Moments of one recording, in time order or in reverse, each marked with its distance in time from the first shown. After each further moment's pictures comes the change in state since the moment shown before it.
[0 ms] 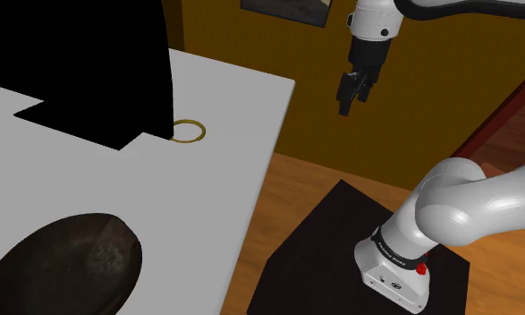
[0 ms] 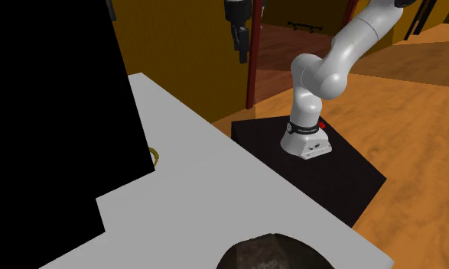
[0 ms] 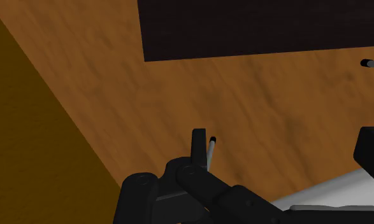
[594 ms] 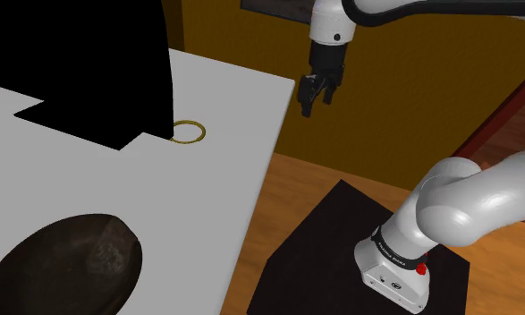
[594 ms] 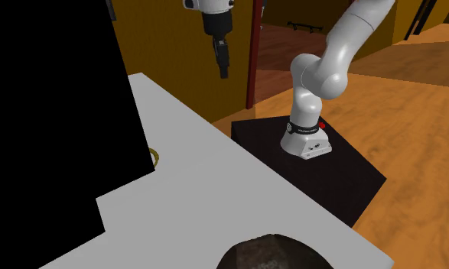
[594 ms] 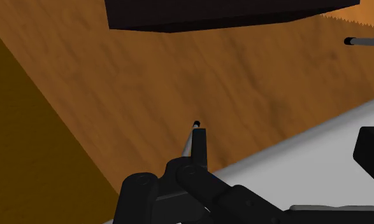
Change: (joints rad) arm 0.022 0.205 0.071 0.082 0.061 0.142 0.094
